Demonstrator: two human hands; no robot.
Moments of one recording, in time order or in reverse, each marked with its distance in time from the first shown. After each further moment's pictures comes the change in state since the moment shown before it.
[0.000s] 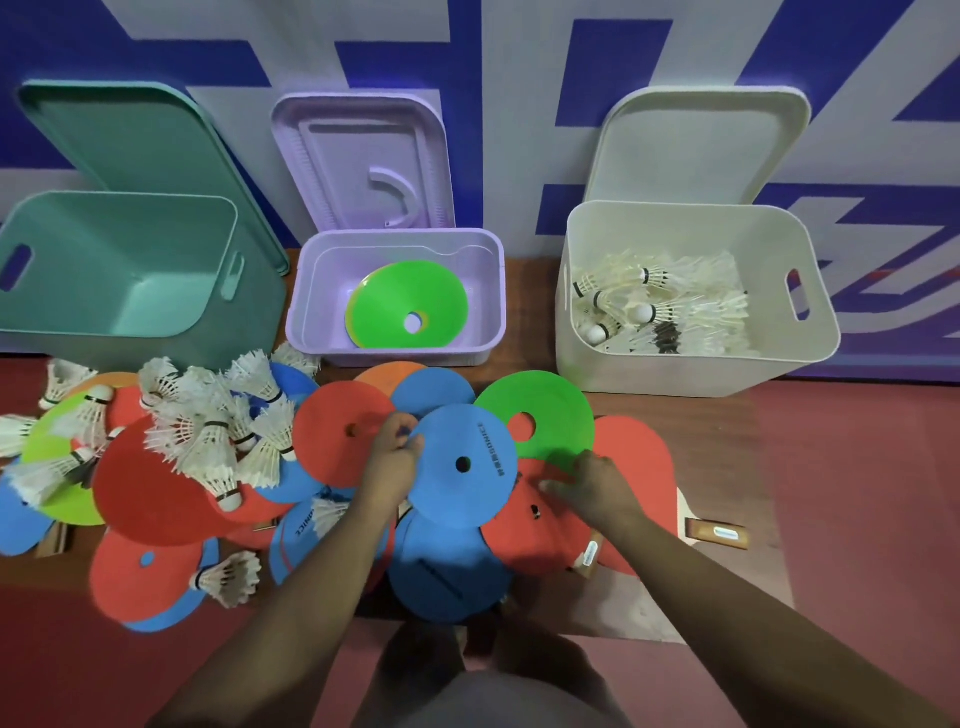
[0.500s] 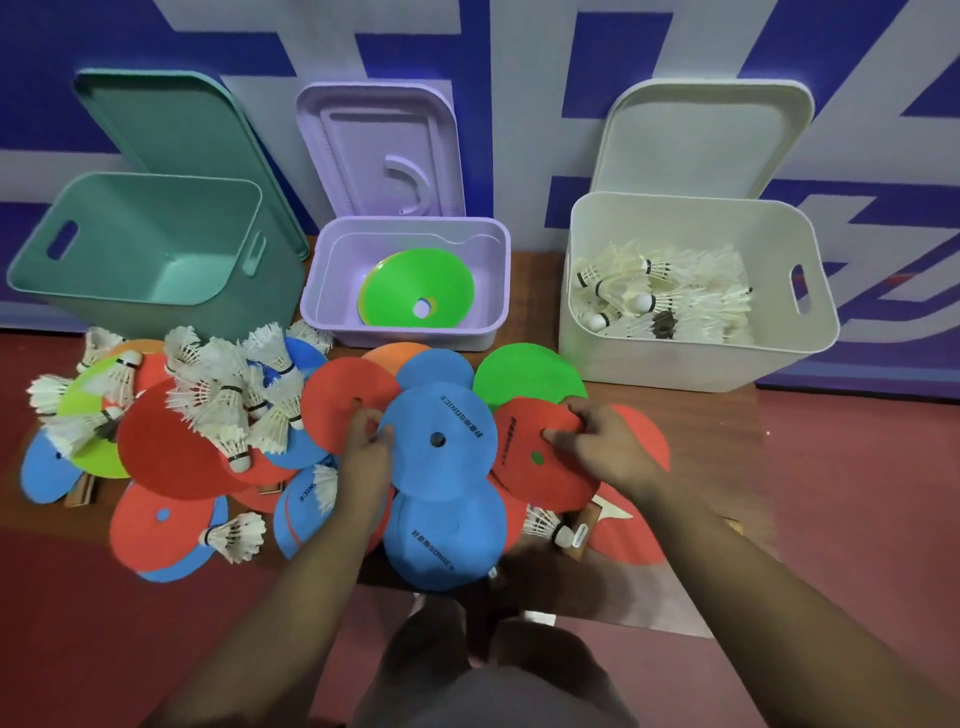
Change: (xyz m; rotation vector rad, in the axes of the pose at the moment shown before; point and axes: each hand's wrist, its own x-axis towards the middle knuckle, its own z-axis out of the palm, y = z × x) left_hand -0.048 -0.004 -0.004 -0.203 0.283 -0.005; right_hand -0.034 -0.020 -0.062 0.614 -0.110 -0.357
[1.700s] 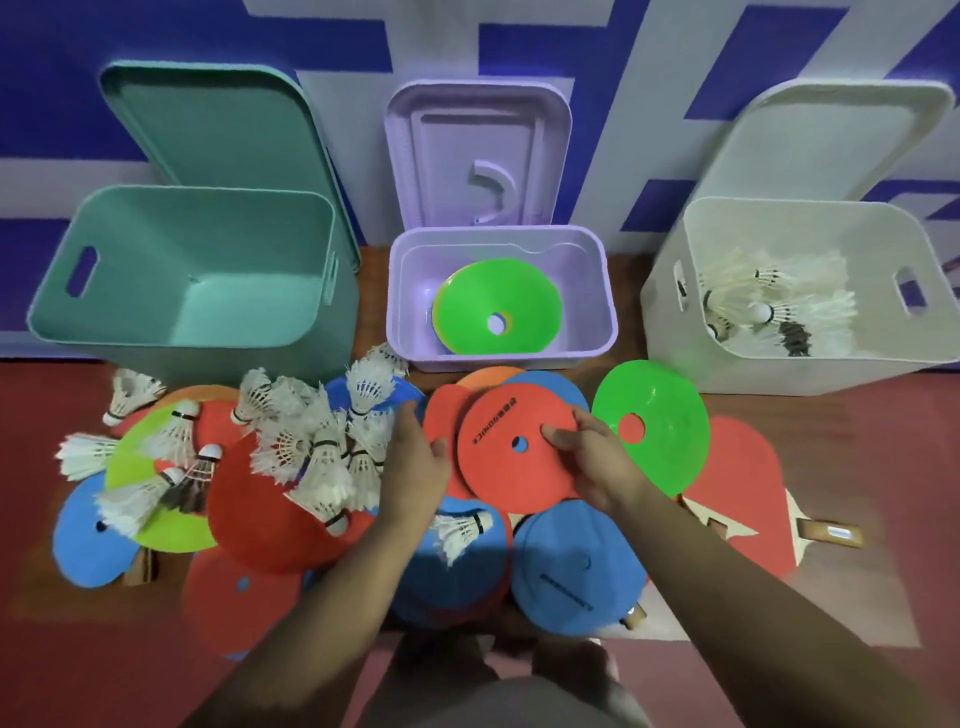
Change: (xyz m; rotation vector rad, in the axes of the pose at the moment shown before) left_hand 0.121 -0.002 -0.089 0.533 -0.170 0.249; right_hand 0.083 -0.042 0.178 0.772 0.134 0.277
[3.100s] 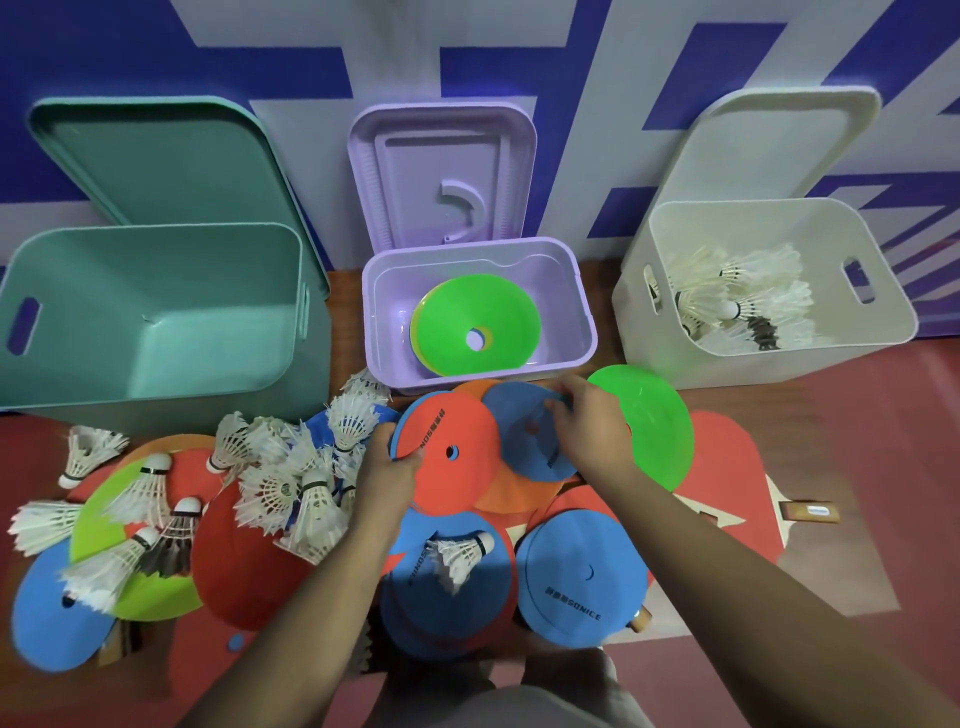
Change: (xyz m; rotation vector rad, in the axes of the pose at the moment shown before) left_hand 0.033 -0.015 -0.015 -0.499 -0.191 -0.236; right_hand 0.004 -0.042 0.017 -1.174 0.495 -0.550
